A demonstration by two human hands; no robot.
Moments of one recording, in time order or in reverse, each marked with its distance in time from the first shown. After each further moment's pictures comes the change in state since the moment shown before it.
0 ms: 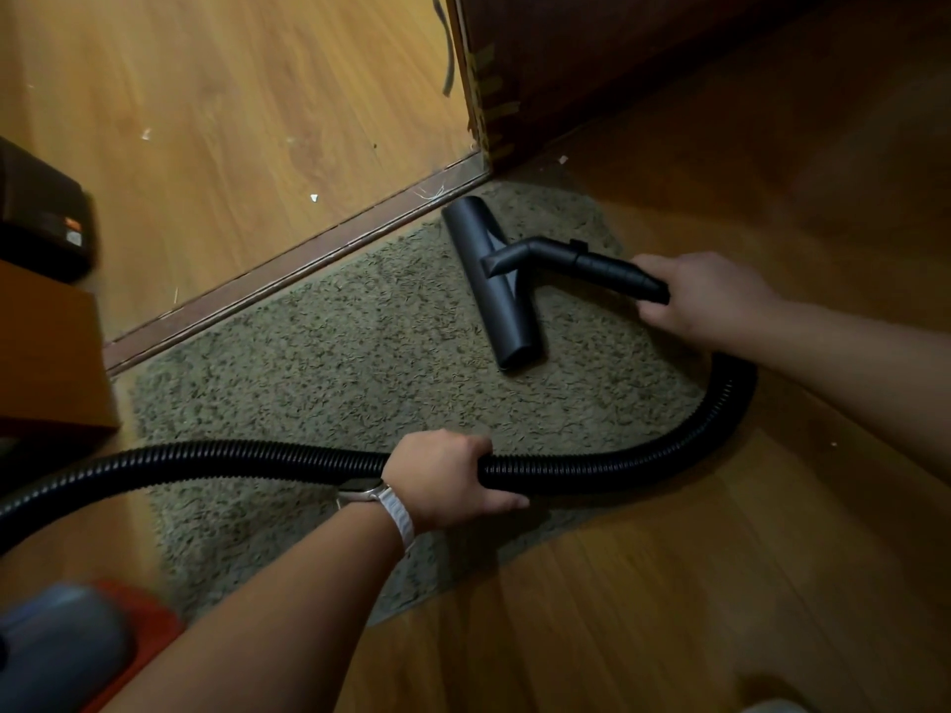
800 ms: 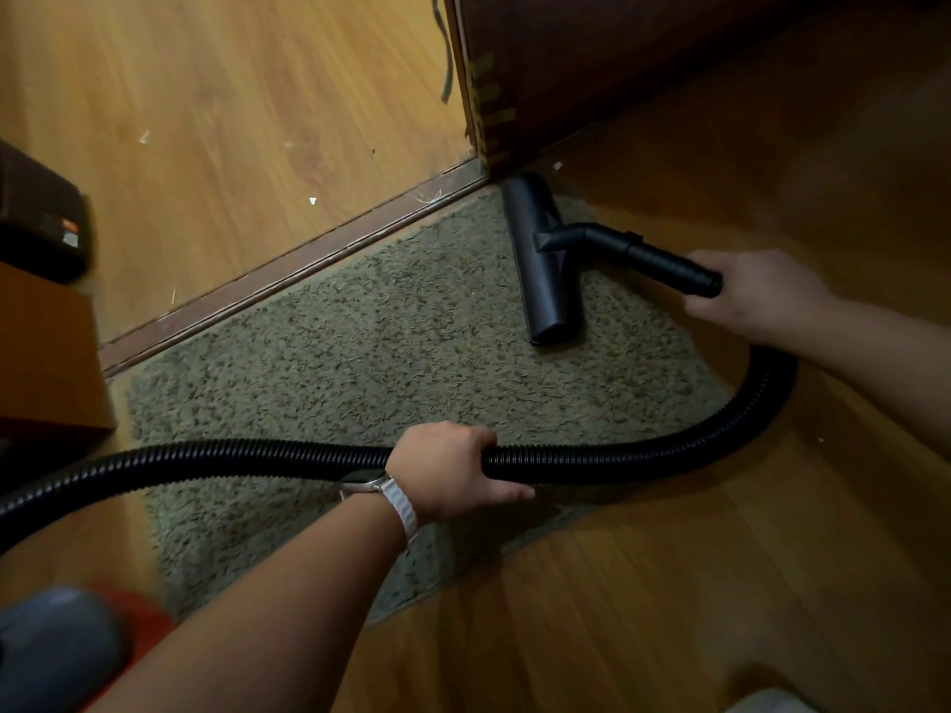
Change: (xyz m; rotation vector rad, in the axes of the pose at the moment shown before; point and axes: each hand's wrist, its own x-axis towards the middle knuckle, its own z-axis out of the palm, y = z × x) left_hand 0.001 0.003 -0.004 -0.040 0.059 0.037; right_hand -0.024 0.032 -0.016 0.137 0.017 0.167
